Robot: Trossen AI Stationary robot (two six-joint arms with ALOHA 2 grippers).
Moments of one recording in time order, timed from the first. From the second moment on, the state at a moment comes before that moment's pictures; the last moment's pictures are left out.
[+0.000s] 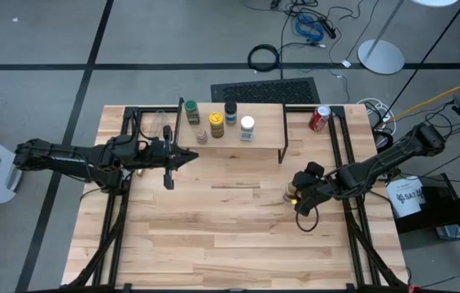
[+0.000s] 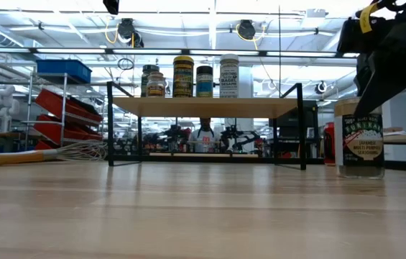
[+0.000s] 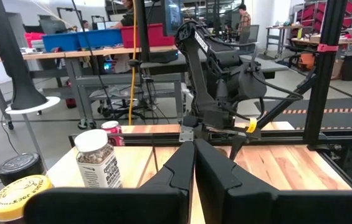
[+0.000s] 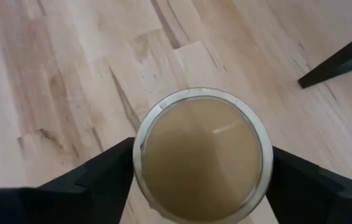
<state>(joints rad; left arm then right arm) -0.04 0.83 0.67 0.17 -0.11 0.08 0.41 1.07 0.63 -0.68 0.40 0.73</state>
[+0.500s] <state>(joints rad) -0.03 0.83 0.67 0.27 -0.21 0.22 0.41 1.01 0.74 -0.72 0.44 0.64</state>
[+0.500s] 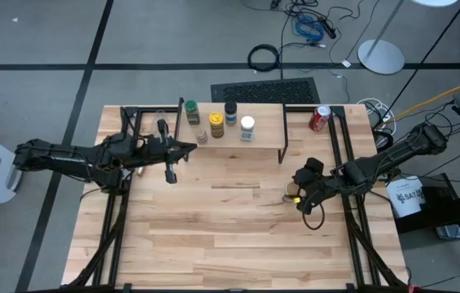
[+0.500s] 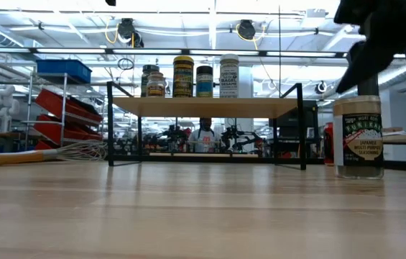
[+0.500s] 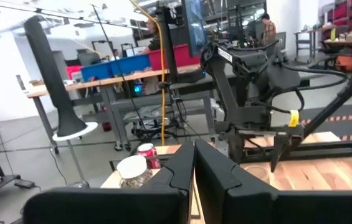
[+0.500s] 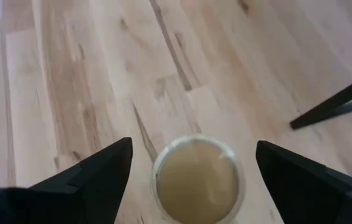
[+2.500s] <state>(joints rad) 0.36 1.20 1.10 -0.24 -0.03 0.30 0.41 1.01 1.06 -0.78 0.44 0.43</state>
